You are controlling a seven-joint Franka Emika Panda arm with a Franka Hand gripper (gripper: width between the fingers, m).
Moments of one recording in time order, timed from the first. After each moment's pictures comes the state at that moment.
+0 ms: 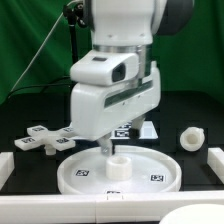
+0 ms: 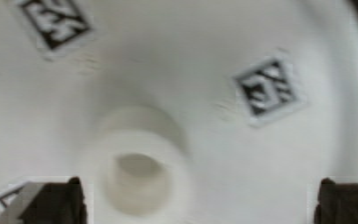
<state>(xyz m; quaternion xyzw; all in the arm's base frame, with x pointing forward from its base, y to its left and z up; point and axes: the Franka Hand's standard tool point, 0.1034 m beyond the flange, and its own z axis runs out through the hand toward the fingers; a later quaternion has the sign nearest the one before) 0.548 -0.021 0.046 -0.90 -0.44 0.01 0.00</state>
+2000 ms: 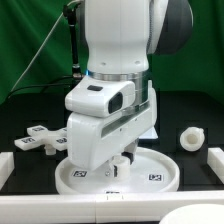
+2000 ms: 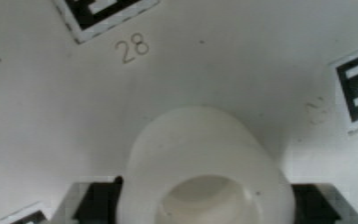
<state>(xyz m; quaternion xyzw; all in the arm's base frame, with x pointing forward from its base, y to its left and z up) 0.566 -0.017 0.016 -0.89 -0.45 0.02 0.02</state>
